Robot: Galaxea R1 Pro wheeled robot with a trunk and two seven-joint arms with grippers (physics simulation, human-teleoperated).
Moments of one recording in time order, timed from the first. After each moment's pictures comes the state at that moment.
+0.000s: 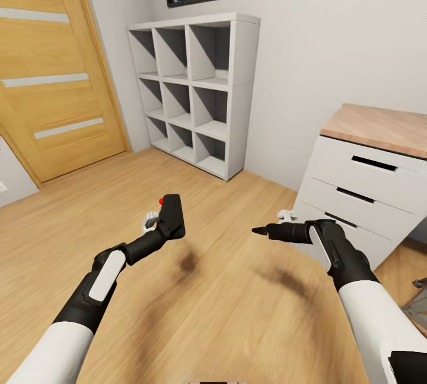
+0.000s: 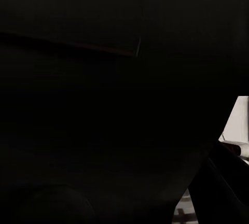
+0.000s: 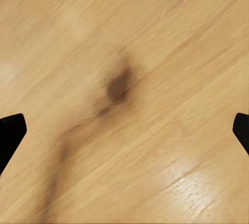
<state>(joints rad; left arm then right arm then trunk) -0.62 0.06 -0.02 -1.03 0.89 0.62 -0.36 -0.82 -0.12 -0.02 -0.92 -0.08 0.84 0.63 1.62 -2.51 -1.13</state>
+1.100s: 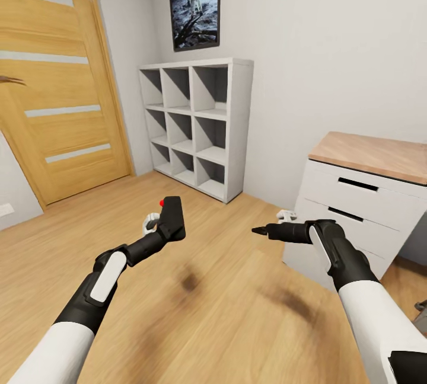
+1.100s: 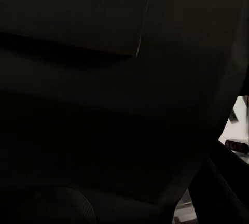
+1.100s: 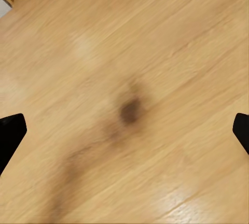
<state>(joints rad) -0.62 0.05 -0.02 -1.01 0.87 0.62 -0.36 -0.82 -0.12 -0.02 -0.92 -0.09 0.84 0.63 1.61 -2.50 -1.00</state>
